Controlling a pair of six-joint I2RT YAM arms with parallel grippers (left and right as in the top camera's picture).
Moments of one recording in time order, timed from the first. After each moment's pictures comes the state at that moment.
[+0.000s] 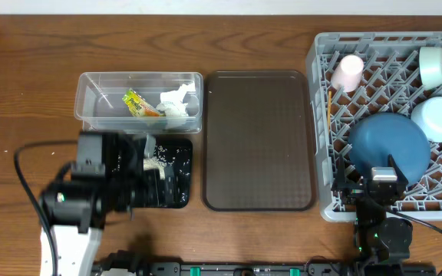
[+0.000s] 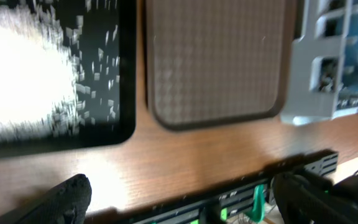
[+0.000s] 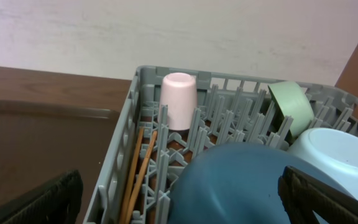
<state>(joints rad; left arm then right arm) -0.07 0.93 0.97 -1.27 0.49 -0.22 0.06 0.01 0.01 -0.06 0.10 -0.10</state>
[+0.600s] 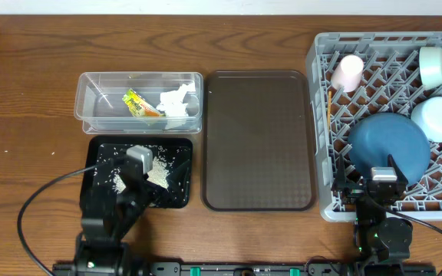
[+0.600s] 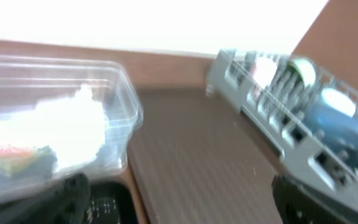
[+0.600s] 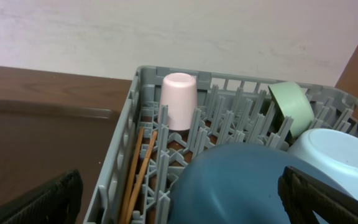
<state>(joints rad) -0.07 0.38 0.29 -0.15 0.50 -0.23 0.06 0.01 0.01 -0.06 0.10 -0.10</state>
